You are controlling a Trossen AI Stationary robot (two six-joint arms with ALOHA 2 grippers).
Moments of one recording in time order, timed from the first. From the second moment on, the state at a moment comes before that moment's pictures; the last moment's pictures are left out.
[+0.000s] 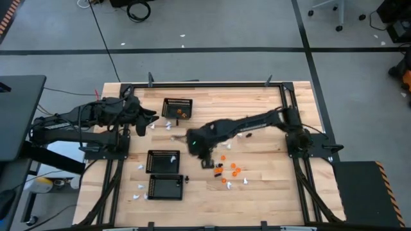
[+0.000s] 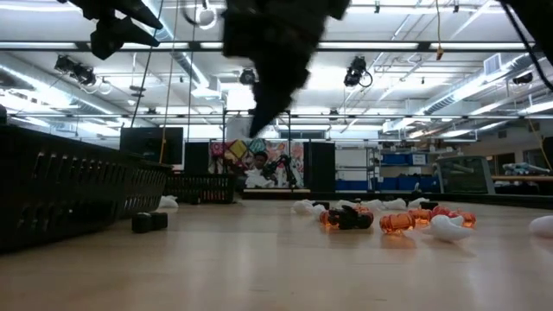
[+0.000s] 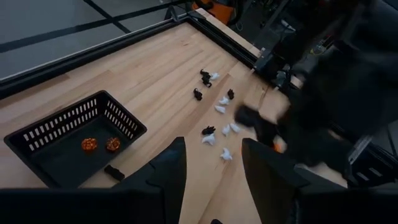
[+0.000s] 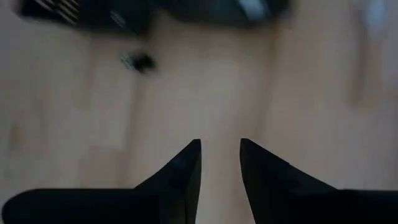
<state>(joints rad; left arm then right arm) 0.11 0.60 0.81 -0.64 -0.17 -0.56 0.07 2.07 1.73 -0.80 -0.17 -0.03</state>
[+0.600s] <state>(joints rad) 0.11 0.72 0.81 -0.62 -0.22 -0.57 -0.16 1.85 1.27 -0.68 -0.08 -0.08</state>
